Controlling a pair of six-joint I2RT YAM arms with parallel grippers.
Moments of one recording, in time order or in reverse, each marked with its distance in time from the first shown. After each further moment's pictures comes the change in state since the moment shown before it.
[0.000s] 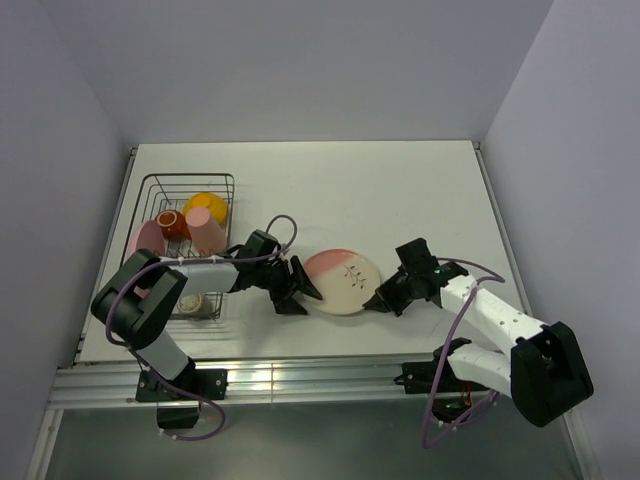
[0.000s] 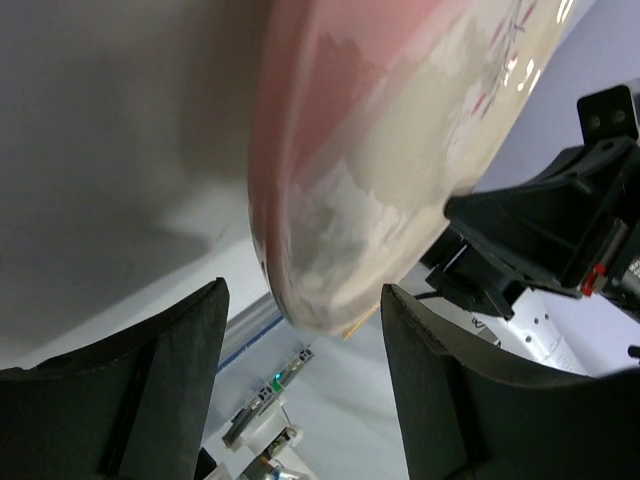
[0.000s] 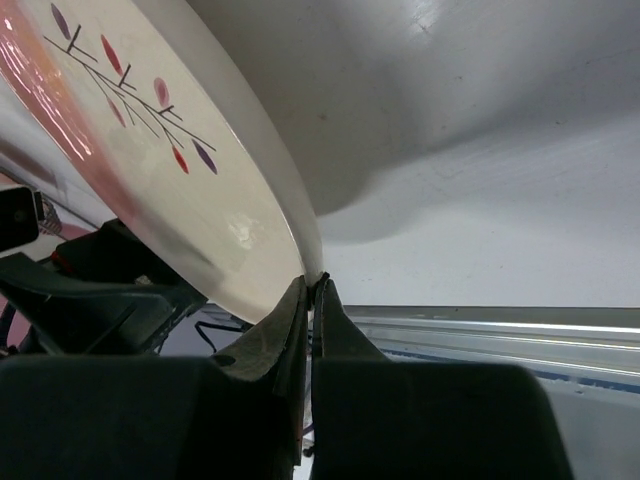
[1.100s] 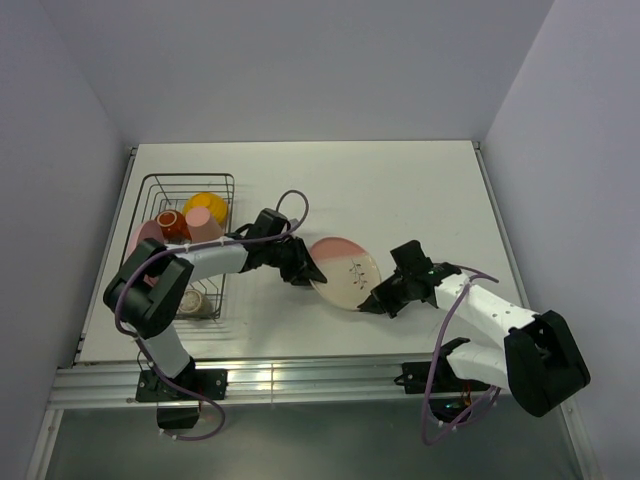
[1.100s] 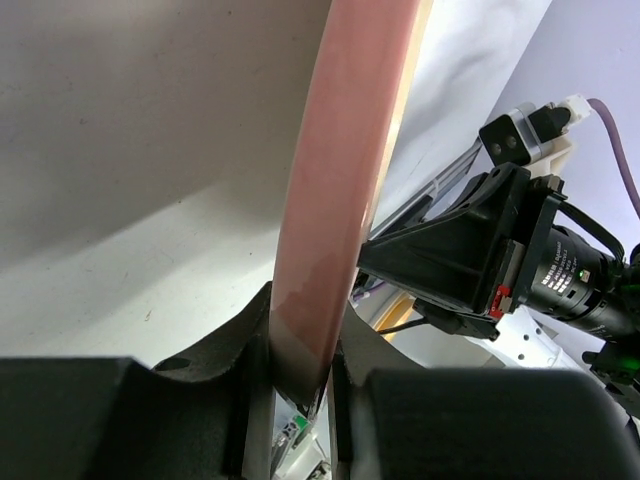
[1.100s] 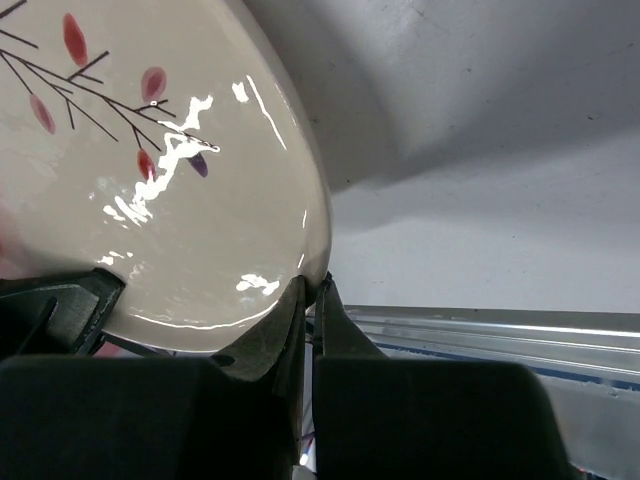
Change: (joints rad) left arm 0.009 0.106 0.212 -0.034 -0.041 0.099; right arm 0.037 0.064 -0.022 0.078 -0.029 0.090
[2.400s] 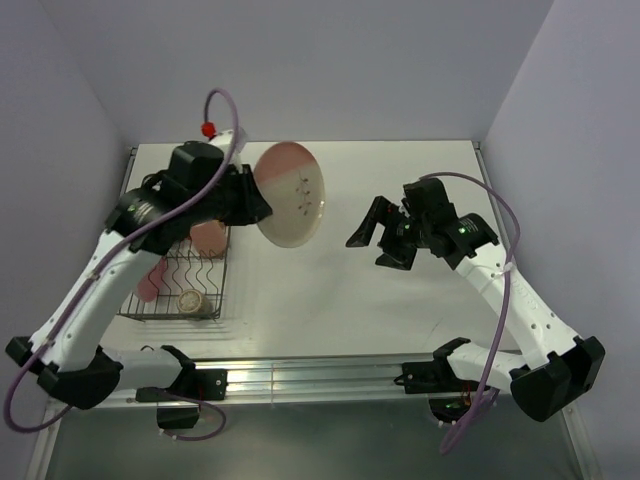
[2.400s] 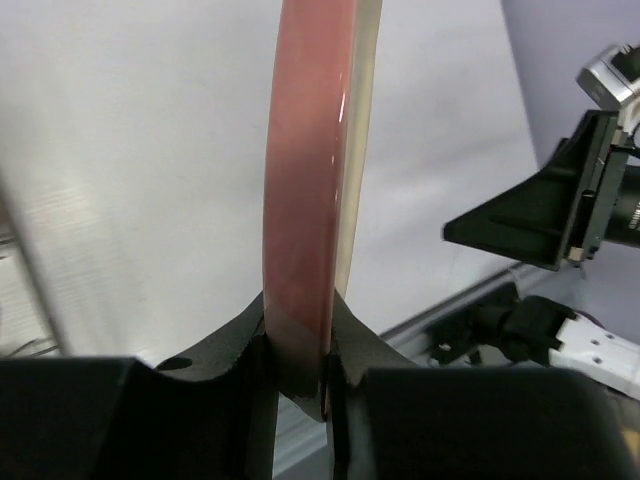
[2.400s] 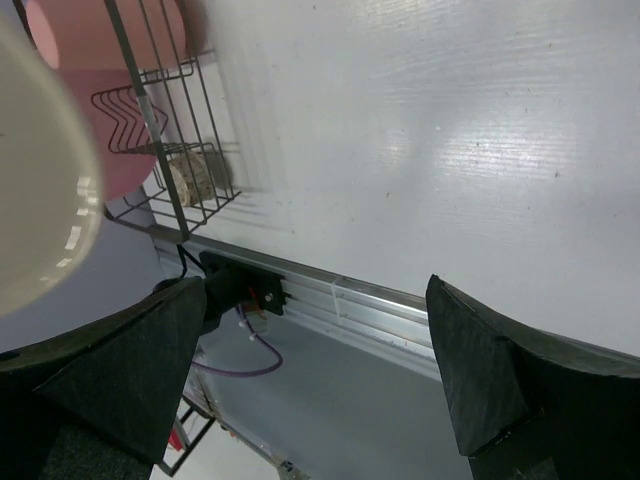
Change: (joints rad) left arm -0.017 -0.440 0.745 -0.895 -0.567 0.513; right arm -0.011 -0.029 0.639 -0.348 0.069 -0.590
